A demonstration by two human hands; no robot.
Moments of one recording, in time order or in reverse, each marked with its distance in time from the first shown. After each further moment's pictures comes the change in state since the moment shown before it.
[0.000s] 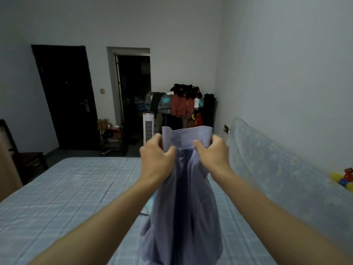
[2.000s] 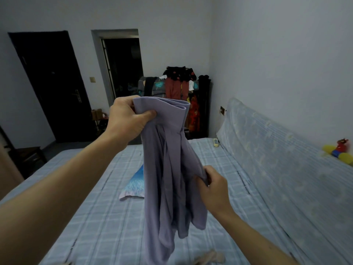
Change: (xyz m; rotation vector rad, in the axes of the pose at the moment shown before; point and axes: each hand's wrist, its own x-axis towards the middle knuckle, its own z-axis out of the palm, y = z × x) left_hand 0.048 0.015 -0.044 -0.176 -0.235 0.050; right_hand -0.105 0.115 -0.005 0.142 -0.114 -0.078
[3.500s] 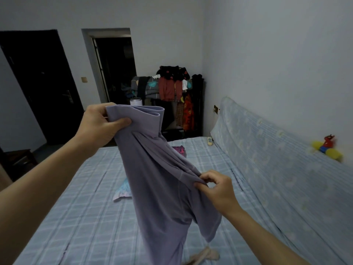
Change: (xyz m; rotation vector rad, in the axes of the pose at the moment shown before) left_hand -0.001 -0.029 -0.034 -0.021 -0.107 0.059; right_hand 0.006 0.030 -0.041 -0.101 -0.091 -0.166
